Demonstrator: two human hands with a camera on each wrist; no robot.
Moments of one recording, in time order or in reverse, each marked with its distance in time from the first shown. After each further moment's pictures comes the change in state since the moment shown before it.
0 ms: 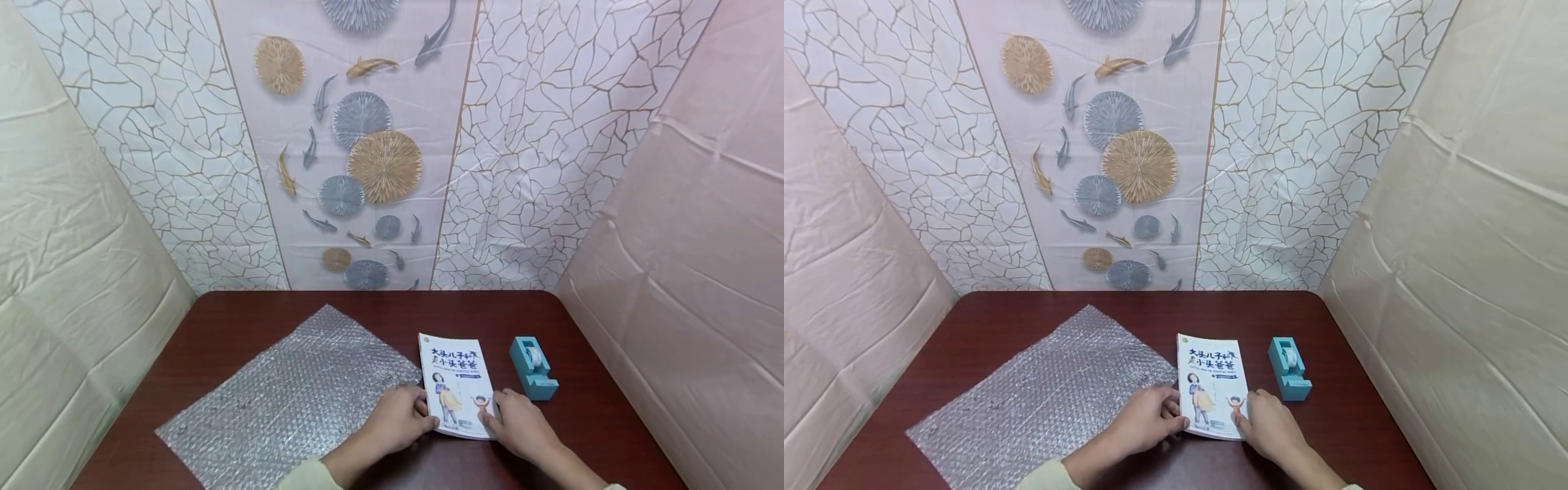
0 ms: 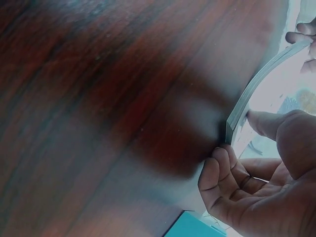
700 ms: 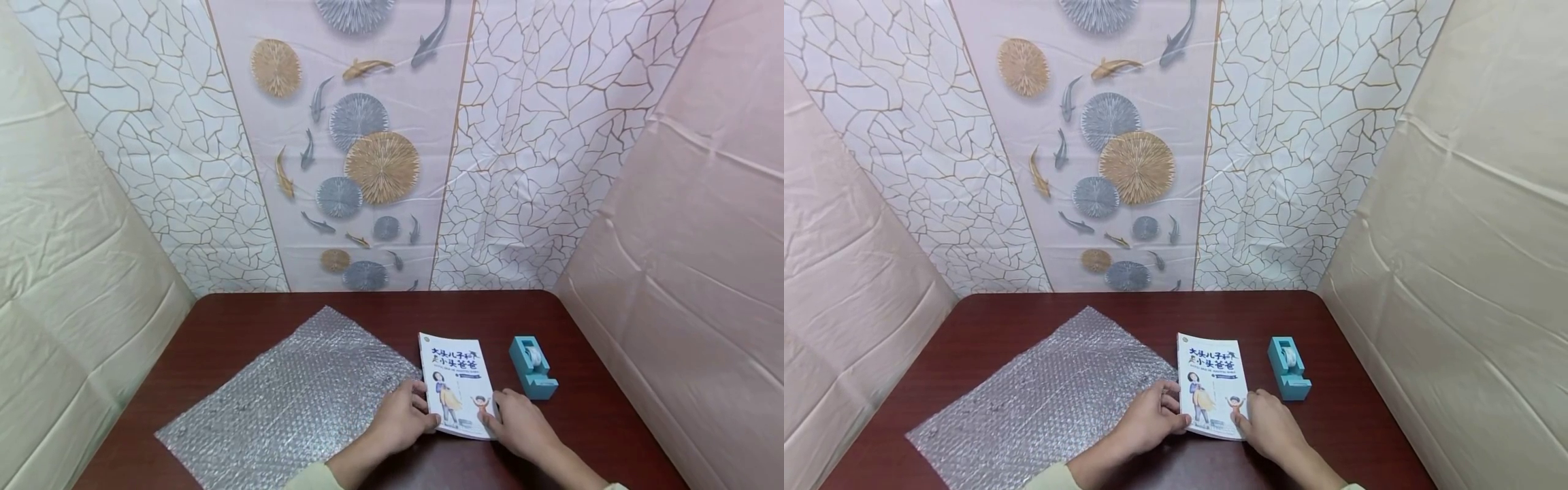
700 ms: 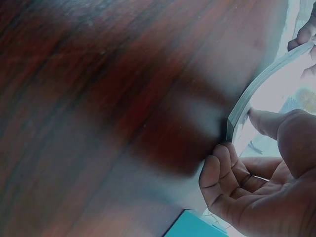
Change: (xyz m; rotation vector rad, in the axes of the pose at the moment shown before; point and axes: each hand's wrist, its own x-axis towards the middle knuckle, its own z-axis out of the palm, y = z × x) left_hand 0.002 0.001 0.011 -0.289 0.040 -0.208; right_hand 0.000 0.001 0.001 0.020 0.020 -0.009
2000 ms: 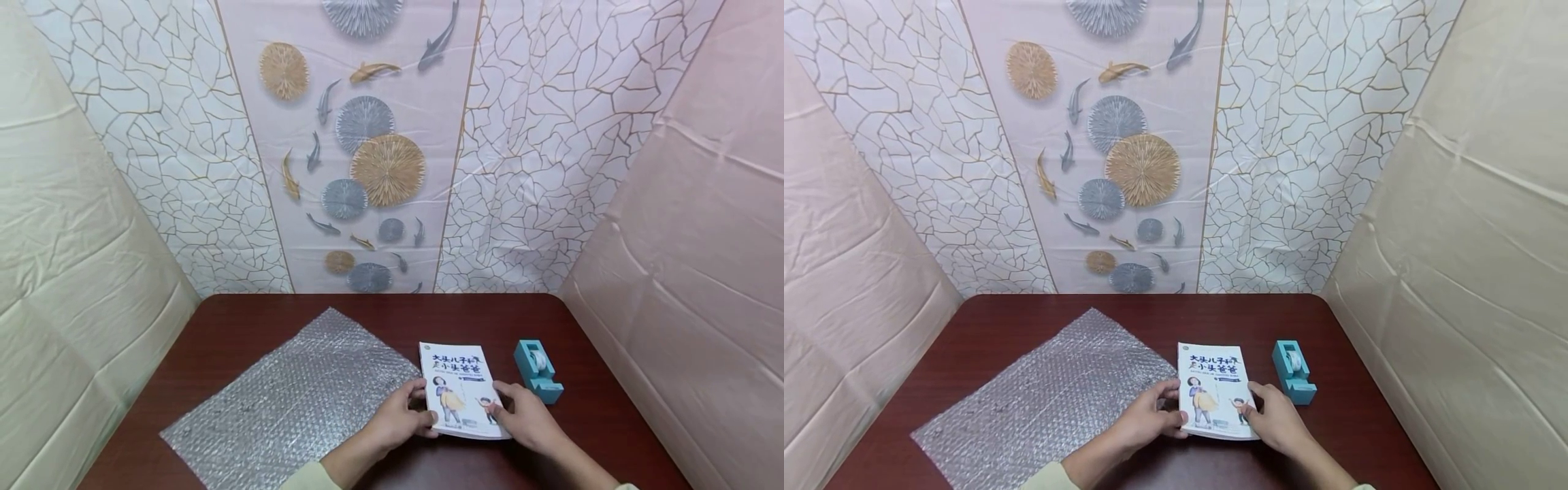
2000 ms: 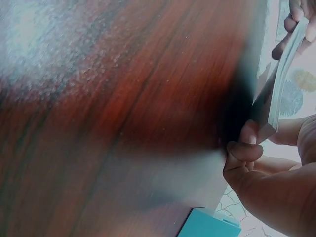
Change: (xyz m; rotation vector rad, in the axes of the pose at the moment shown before) left_hand 0.003 -0.011 -0.005 -0.525 -0.111 -0.065; right_hand 0.005 0.007 -0.010 0.403 0.057 0.047
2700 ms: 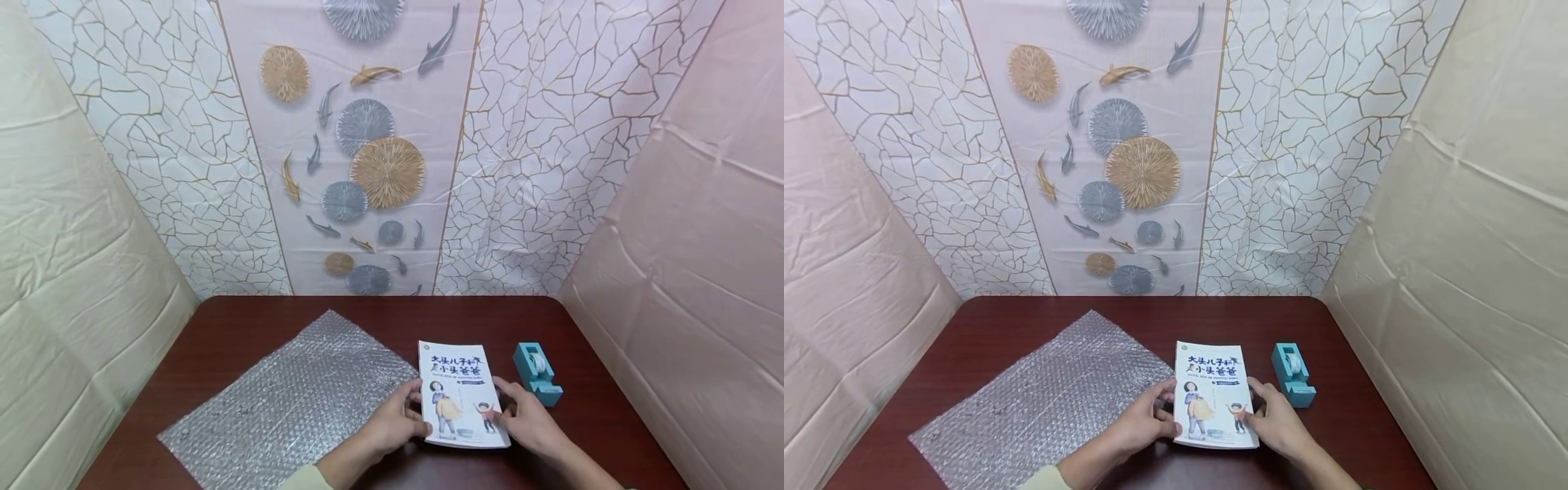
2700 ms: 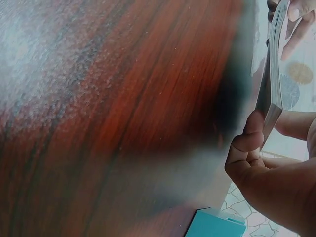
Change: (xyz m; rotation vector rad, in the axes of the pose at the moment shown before) left_hand -0.003 0.003 -0.010 0.203 0.014 0.019; right_hand -0.001 0.000 -0.002 0.209 -0.047 0.097
